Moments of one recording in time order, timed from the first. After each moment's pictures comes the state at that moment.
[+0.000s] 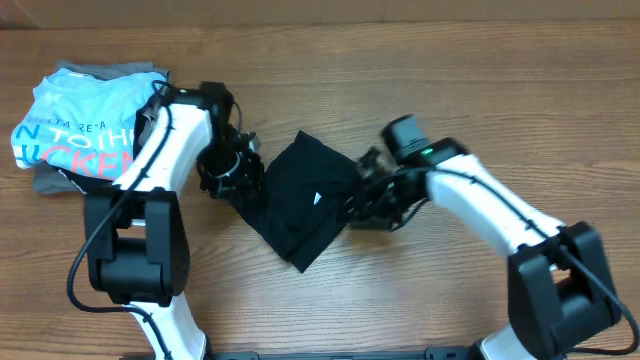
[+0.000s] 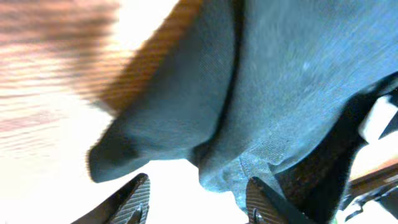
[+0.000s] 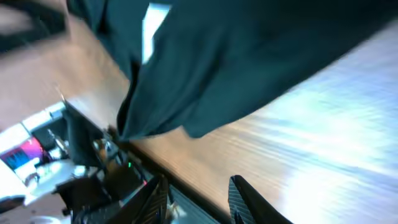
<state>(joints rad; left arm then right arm) -0.09 1.98 1.49 -1.29 0.33 -0.01 0.46 1.74 1.15 -0.84 -0.73 0.47</state>
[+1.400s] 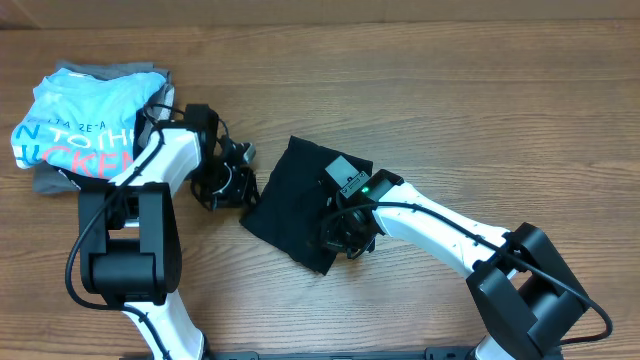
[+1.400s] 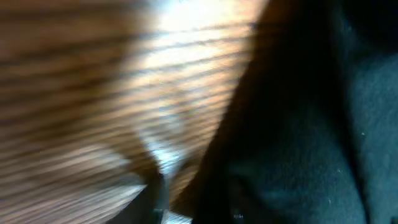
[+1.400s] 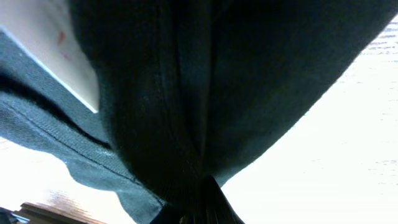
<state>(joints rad) -0.03 1.98 1.24 -0.96 0.41 0.13 0.73 1.80 1.13 -0.77 -0.33 0.87</state>
